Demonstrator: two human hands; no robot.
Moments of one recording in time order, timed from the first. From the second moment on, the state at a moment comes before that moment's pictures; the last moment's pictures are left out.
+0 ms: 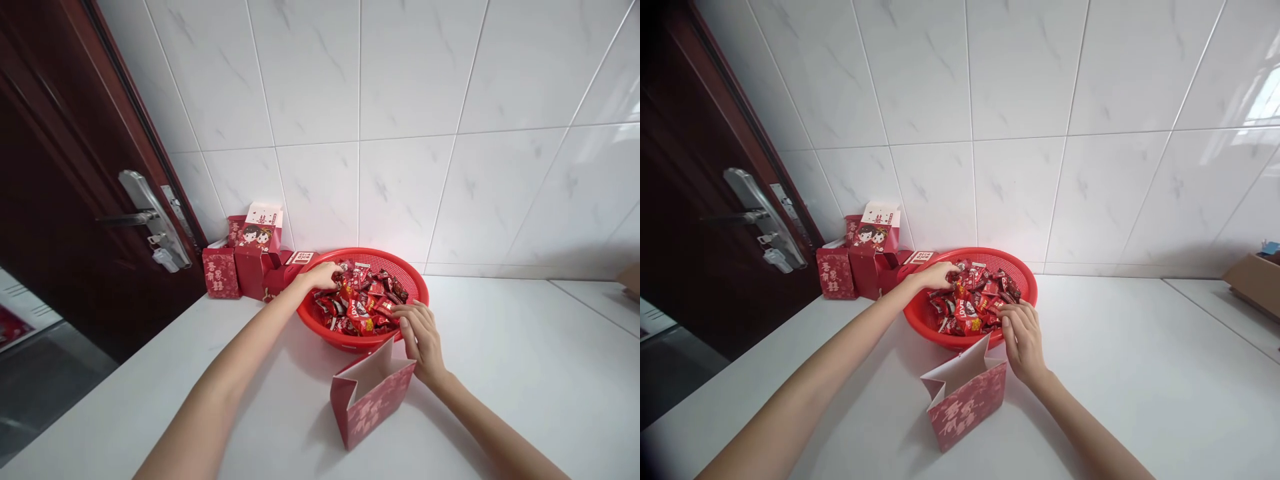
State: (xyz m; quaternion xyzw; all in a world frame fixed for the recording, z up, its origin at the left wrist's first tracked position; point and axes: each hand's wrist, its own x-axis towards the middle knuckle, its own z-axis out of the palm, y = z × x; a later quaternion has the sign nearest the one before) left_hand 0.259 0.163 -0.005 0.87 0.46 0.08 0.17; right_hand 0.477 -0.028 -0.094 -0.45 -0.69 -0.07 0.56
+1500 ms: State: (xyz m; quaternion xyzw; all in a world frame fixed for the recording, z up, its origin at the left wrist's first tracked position) left_hand 0.298 0.173 -0.003 0.72 0.44 0.39 0.36; right_hand 0.485 0.091 -0.007 -0.43 -0.42 0.42 0.69
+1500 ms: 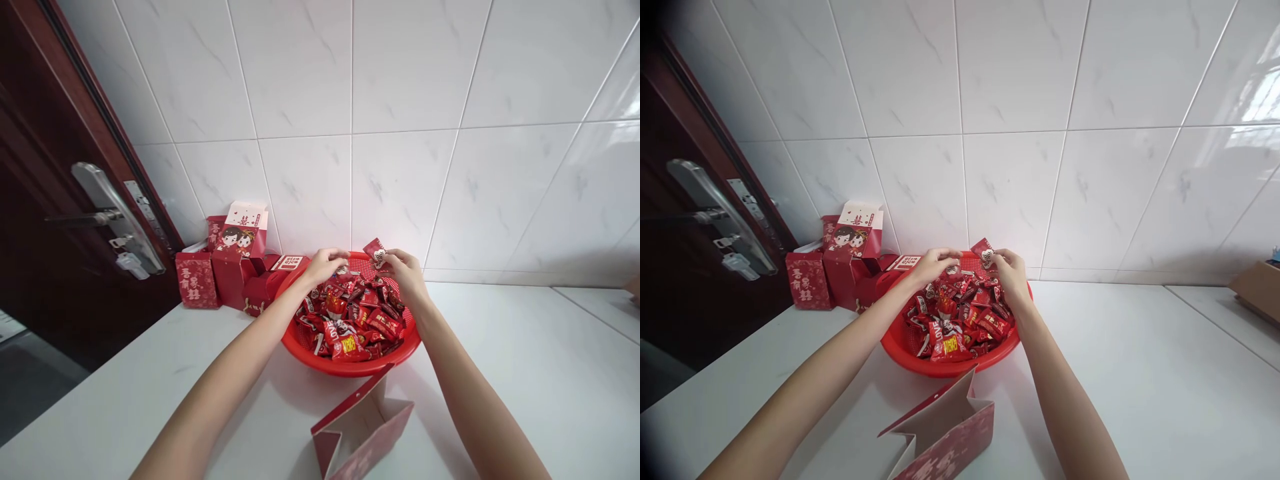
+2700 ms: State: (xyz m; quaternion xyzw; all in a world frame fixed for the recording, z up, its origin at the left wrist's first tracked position) left_hand 0.303 0.152 -0.007 0.84 0.51 0.19 -0.05; right_hand 0.488 0.090 0.001 -0.38 -0.25 0.52 0.72
